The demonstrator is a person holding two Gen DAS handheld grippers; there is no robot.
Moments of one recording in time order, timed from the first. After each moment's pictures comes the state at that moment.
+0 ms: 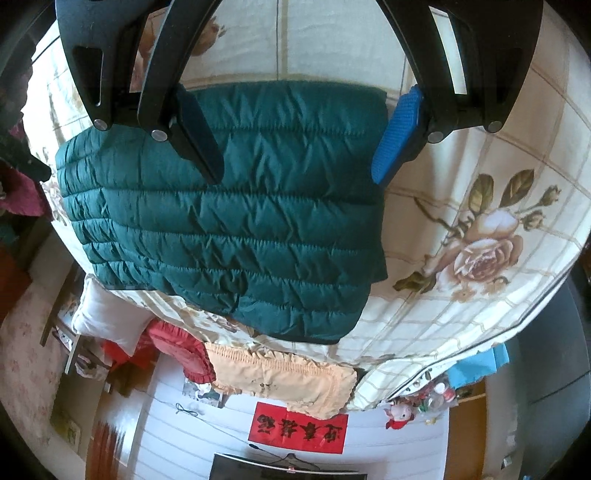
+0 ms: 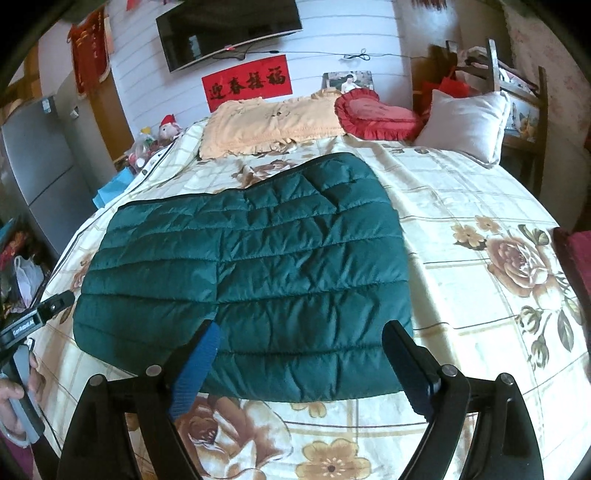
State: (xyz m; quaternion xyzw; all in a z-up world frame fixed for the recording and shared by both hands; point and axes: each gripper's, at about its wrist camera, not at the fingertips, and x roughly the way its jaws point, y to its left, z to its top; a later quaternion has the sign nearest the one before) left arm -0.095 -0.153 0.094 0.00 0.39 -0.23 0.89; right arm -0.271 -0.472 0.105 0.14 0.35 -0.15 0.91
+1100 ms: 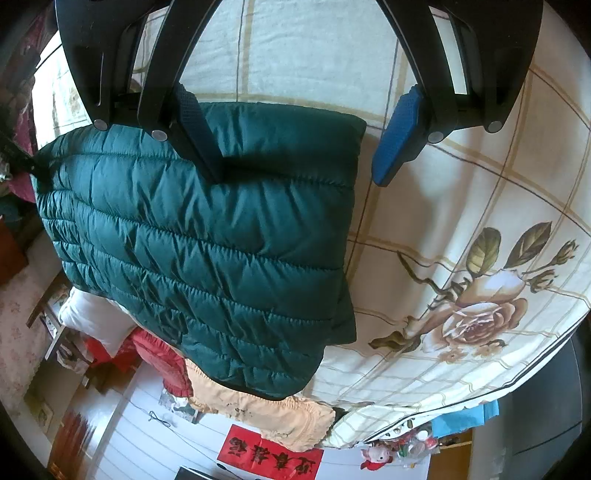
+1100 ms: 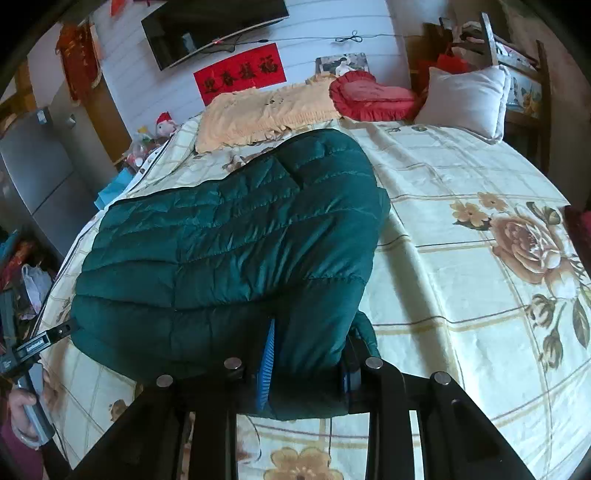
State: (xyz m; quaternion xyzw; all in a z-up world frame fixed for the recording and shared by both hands) left arm -0.074 -0.120 0.049 -0.04 0.45 -0.22 0.86; right arm -0.273 -0.505 0.084 0.17 0.37 -0.12 0.90
